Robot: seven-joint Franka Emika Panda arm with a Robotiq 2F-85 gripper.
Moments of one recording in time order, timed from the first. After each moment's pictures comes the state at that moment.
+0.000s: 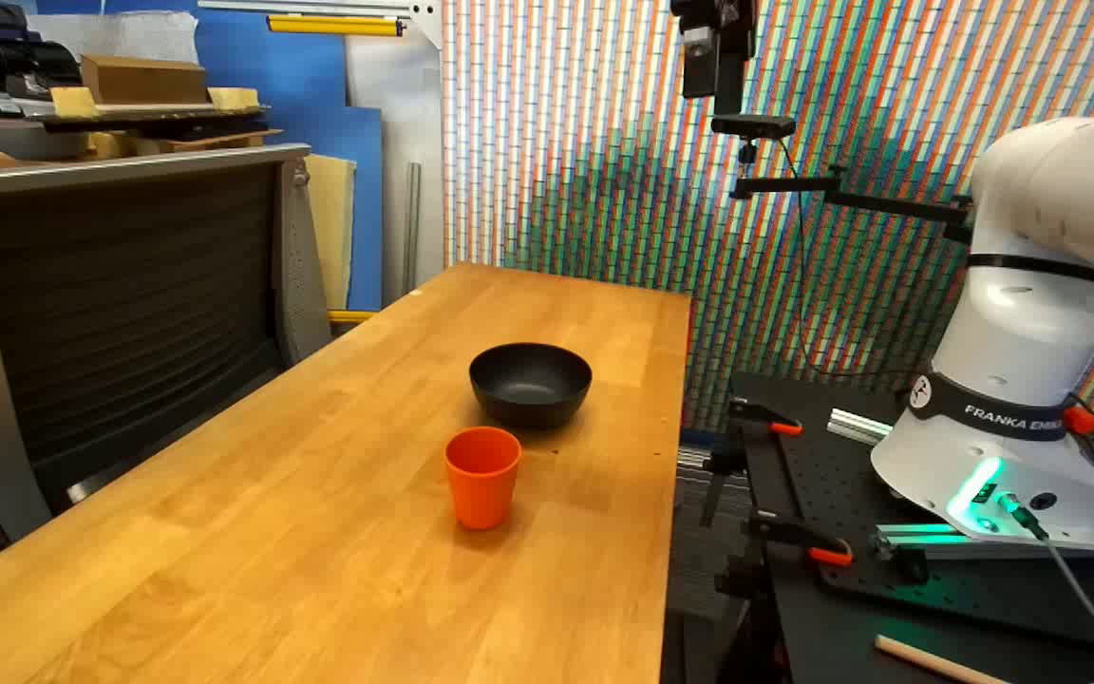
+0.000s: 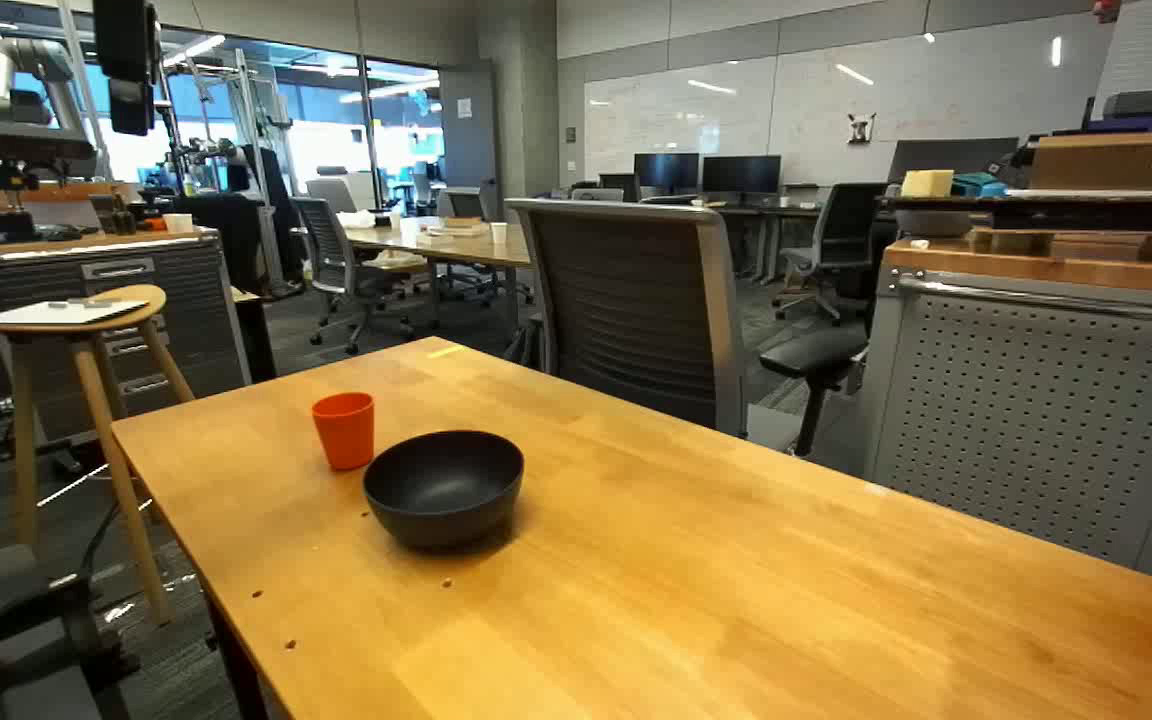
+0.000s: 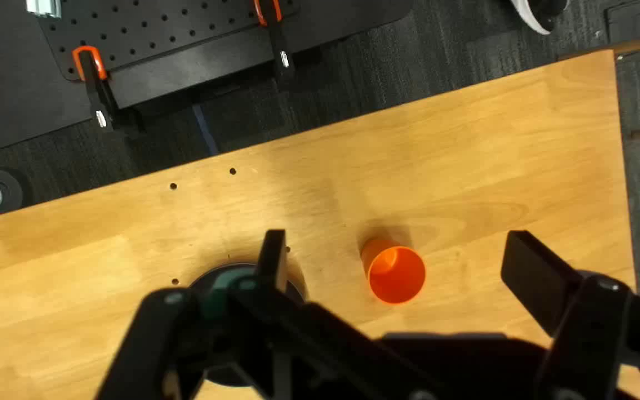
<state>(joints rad) 0.04 -0.57 0.14 -2.33 0.23 1.66 0.40</state>
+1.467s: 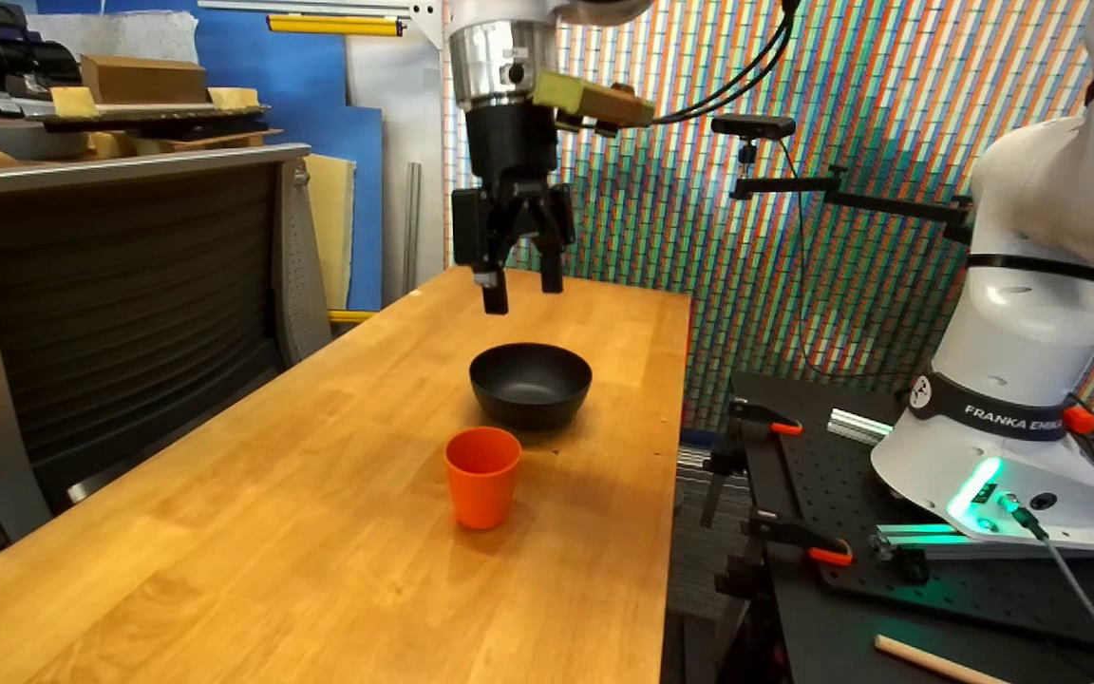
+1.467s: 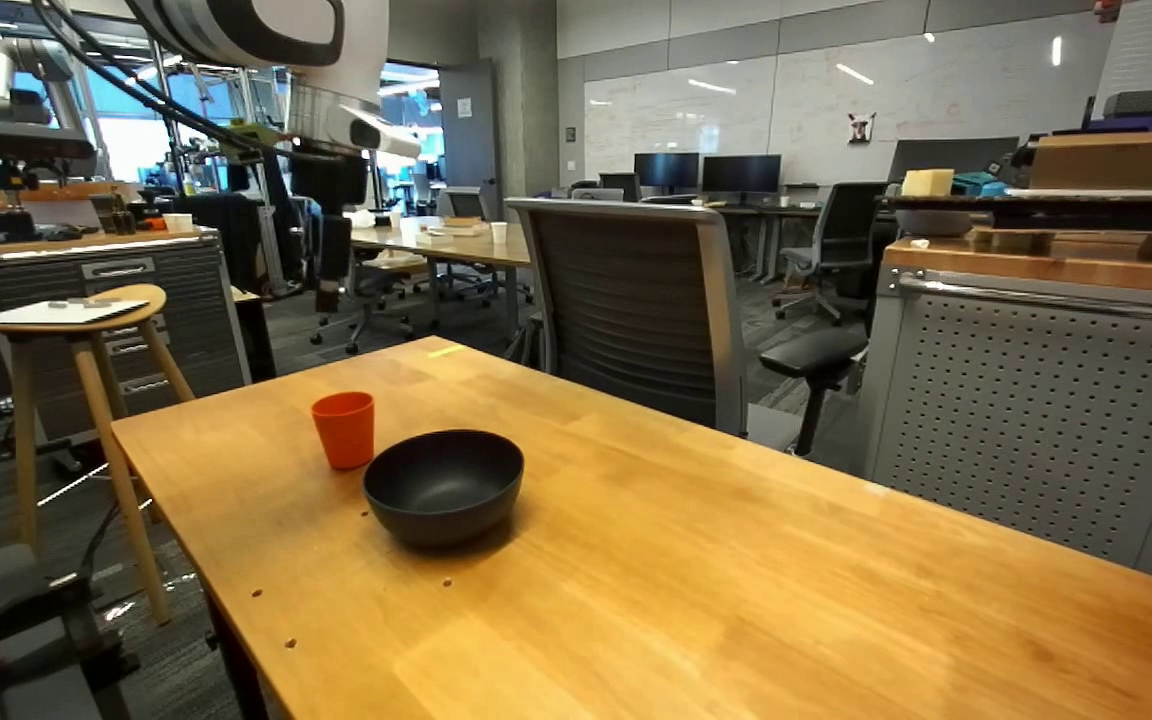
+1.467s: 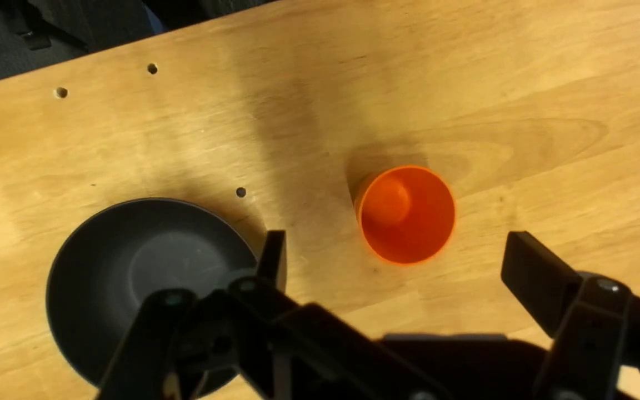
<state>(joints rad) 0.04 0.03 0.18 -2.19 0.17 2.07 0.43</state>
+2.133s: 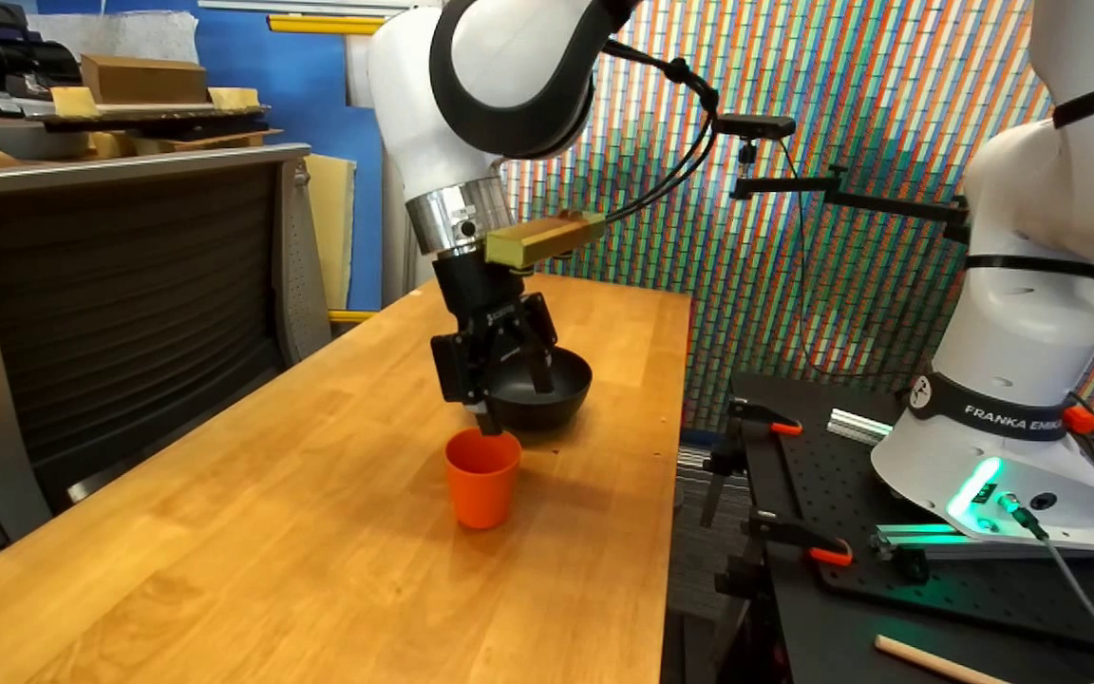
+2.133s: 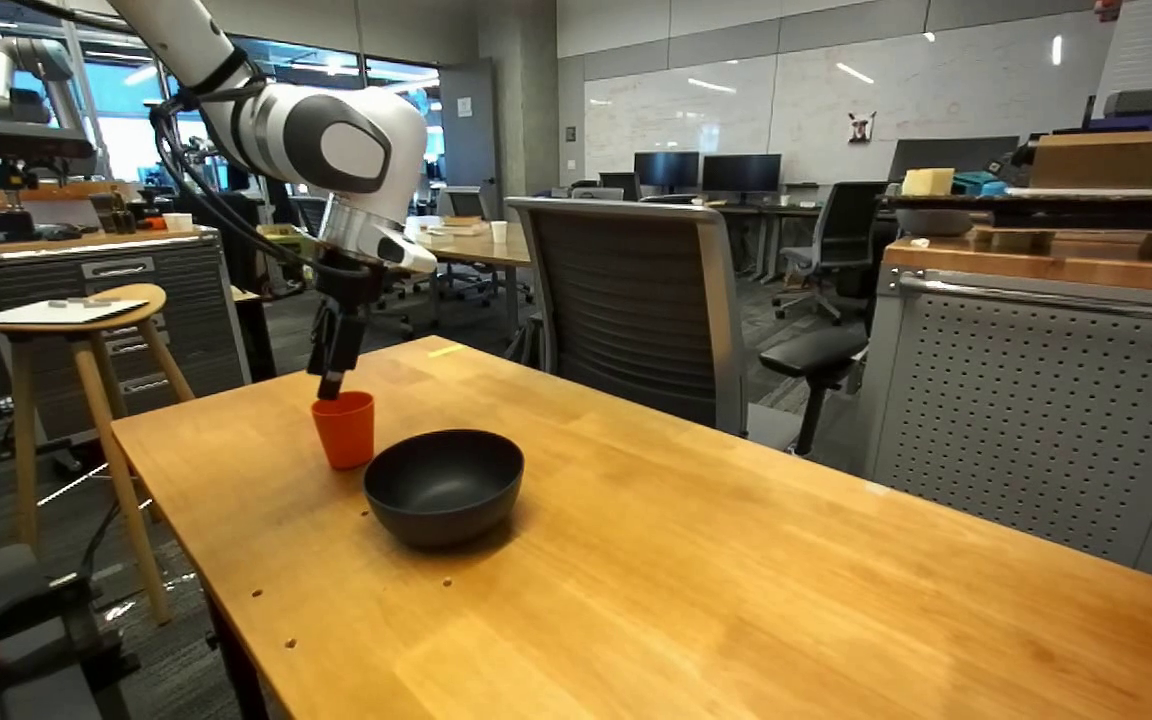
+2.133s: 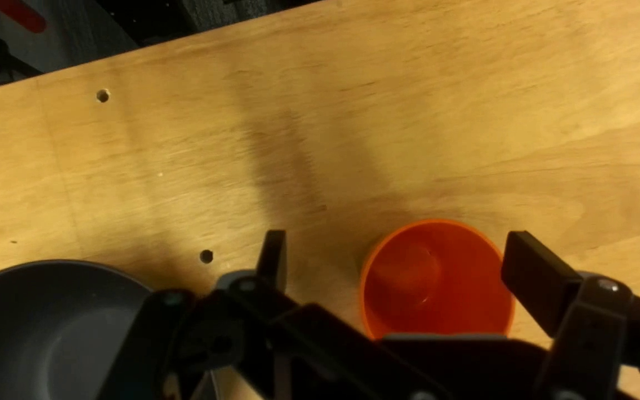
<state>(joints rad) 0.12 0.33 0.14 -2.08 0.16 2.08 0.45</state>
